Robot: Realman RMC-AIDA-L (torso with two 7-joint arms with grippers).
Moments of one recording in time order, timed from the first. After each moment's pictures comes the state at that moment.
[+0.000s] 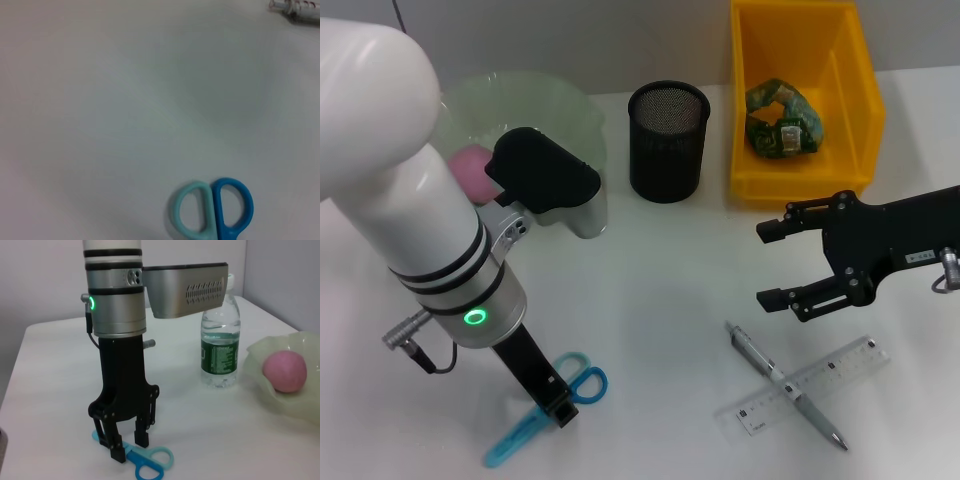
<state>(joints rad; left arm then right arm) -0.80 -2.08 1.77 1.09 2.47 1.54 -2.78 0.52 2.00 -0.86 -0.93 -2.06 -1.71 1.41</state>
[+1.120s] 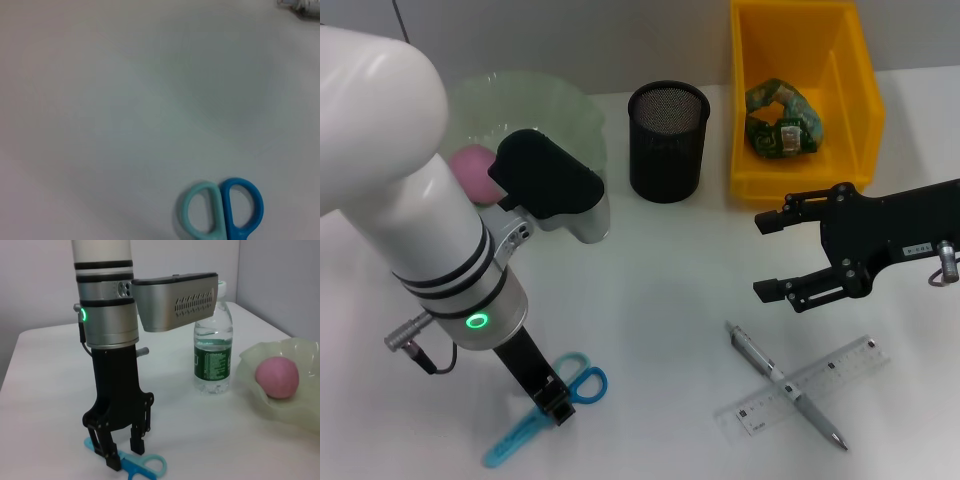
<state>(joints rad) -0.79 -2.08 1.80 1.11 2.49 1.53 -2.79 0.52 2.01 -0.85 -0.93 -2.06 -1.70 1.41</state>
